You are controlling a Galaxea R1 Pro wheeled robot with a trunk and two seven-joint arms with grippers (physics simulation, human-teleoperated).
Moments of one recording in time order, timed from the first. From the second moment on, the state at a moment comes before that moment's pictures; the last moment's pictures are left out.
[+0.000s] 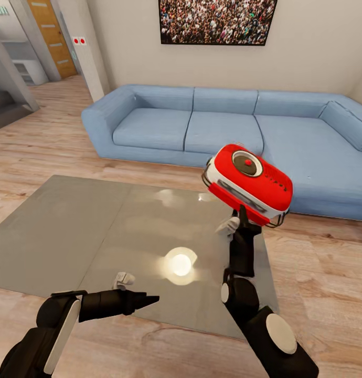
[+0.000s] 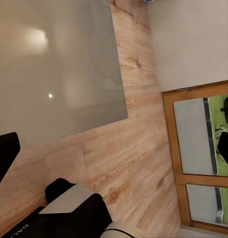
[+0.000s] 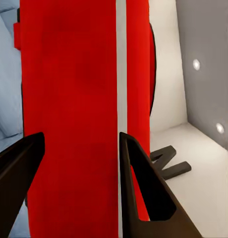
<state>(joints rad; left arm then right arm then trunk) -0.28 0.11 0.02 -1.53 0.18 1.02 -0.96 -0.44 -0.03 0.50 -1.56 1.20 0.61 -0.47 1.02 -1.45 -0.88</state>
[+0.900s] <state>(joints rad) -0.41 0.06 0.01 -1.53 0.18 1.05 -0.96 -0.19 -0.25 0.86 -1.50 1.21 0.56 -0.73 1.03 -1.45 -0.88</state>
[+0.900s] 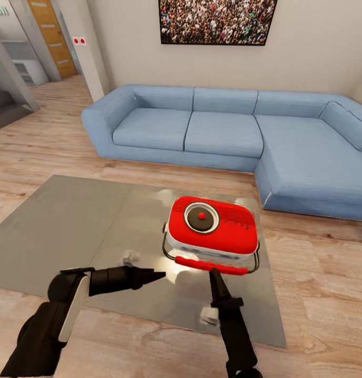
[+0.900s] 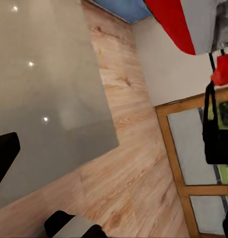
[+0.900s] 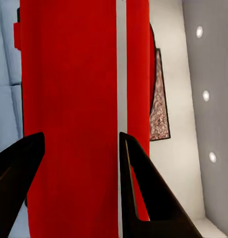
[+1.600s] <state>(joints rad) -0.42 0.04 0.01 -1.53 0.18 1.05 -0.96 -0.19 -0.19 0.96 -1.15 1.22 0.64 -0.82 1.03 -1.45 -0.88</state>
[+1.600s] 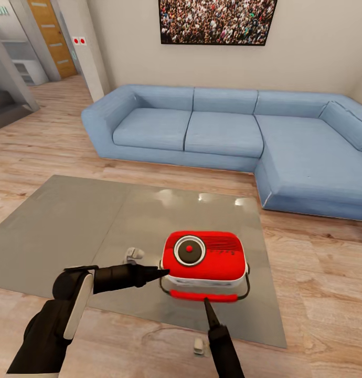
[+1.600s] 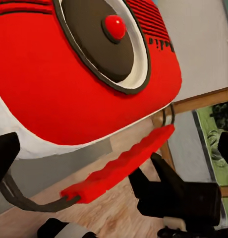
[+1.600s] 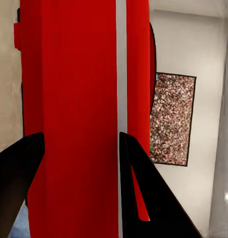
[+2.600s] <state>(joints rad) -0.47 -0.06 0.01 -1.53 0.20 1.05 -0.96 -0.19 -0.10 0.99 -0.77 1.22 0.67 -1.27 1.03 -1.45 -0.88</state>
